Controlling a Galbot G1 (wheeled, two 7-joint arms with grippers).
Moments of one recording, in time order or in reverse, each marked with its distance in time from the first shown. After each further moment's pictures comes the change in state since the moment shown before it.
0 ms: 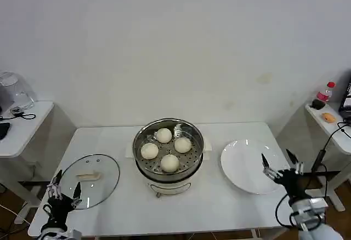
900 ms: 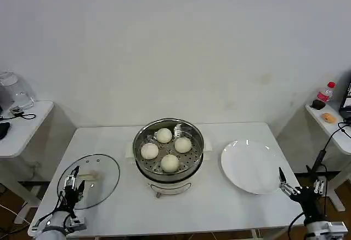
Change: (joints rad) left arm -0.258 0.134 0.136 0.352 0.249 -0.024 0.016; right arm -0.107 0.099 0.103 0.041 -0.002 0.030 -0.006
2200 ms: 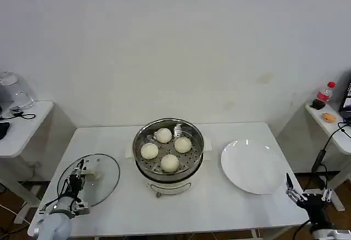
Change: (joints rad) left arm -0.202 -0.003 0.058 0.211 0.043 -0.037 -0.016; right arm -0.040 0.032 0.034 0.012 -0.011 0.010 0.015
